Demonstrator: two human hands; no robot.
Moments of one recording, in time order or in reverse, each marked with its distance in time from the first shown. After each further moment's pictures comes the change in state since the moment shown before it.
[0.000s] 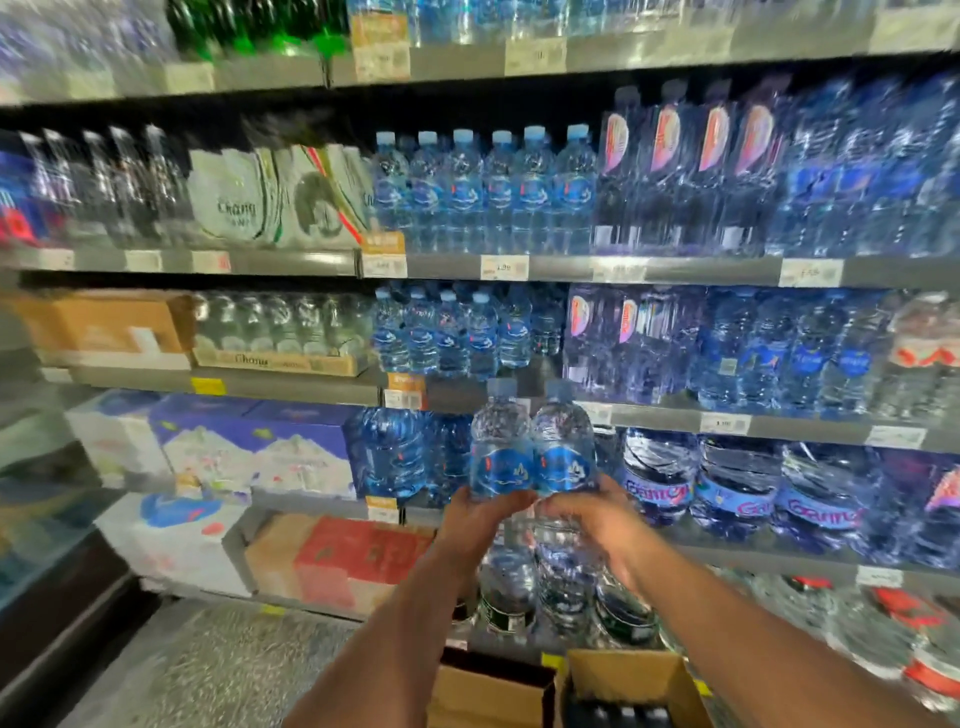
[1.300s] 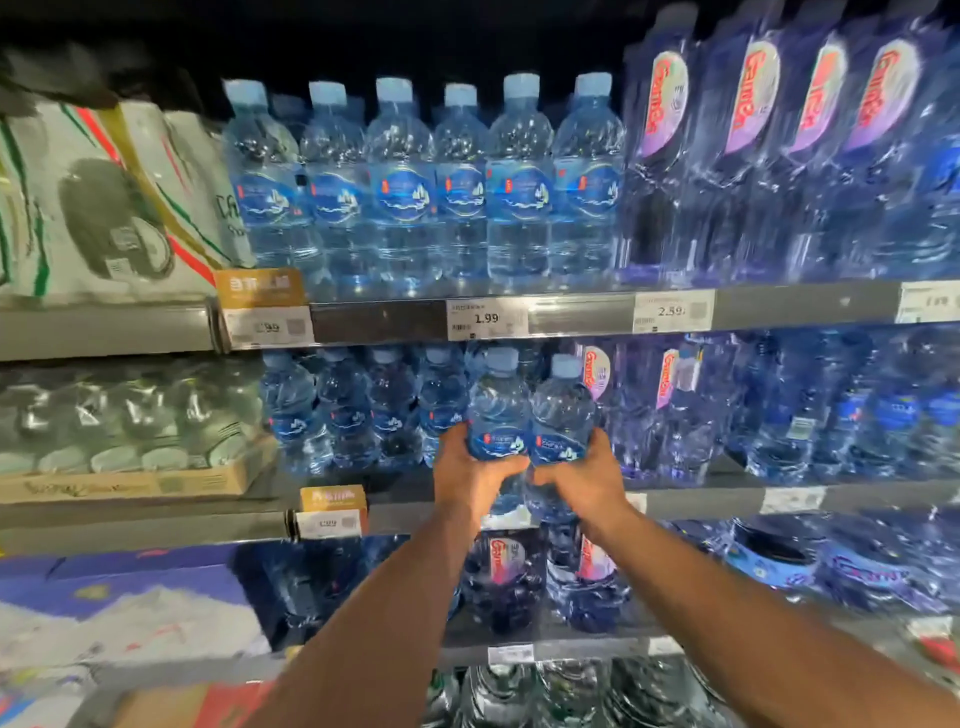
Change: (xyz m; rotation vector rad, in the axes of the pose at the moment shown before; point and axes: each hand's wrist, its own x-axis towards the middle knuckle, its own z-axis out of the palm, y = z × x) left_hand 0.339 0.054 0.014 0.126 0.045 0.203; right_hand 0.297 -0.067 0.022 -0.192 0.482 -0.121
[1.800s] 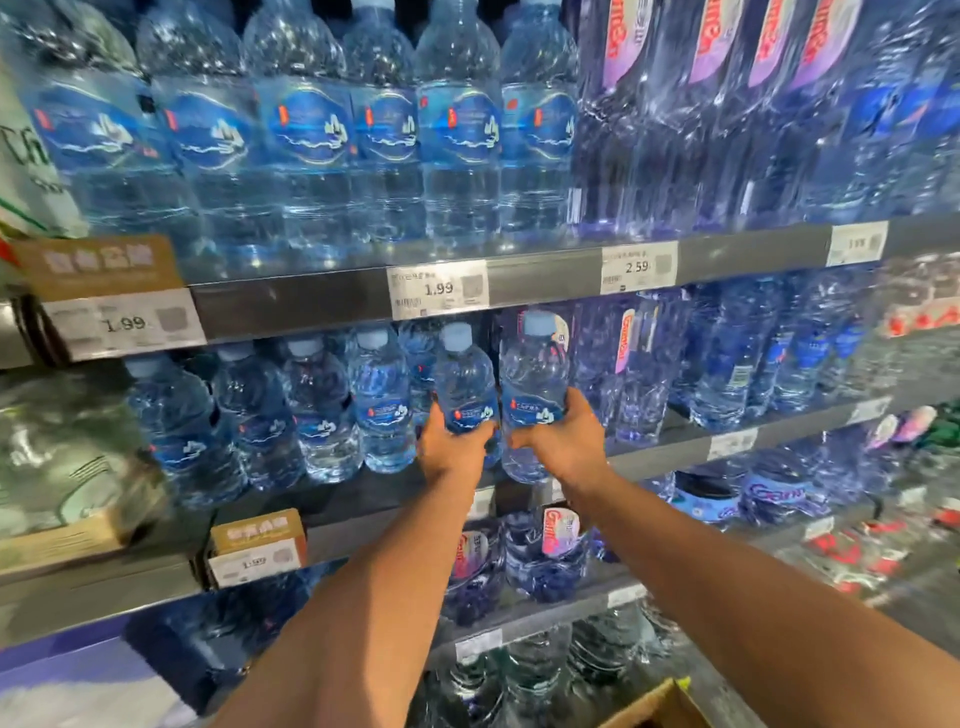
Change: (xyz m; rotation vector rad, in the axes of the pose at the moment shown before) left_hand 0.065 -0.036 0.049 0.066 0.002 -0.022; right_hand 0.030 0.005 0.003 0.017 0.218 -0.057
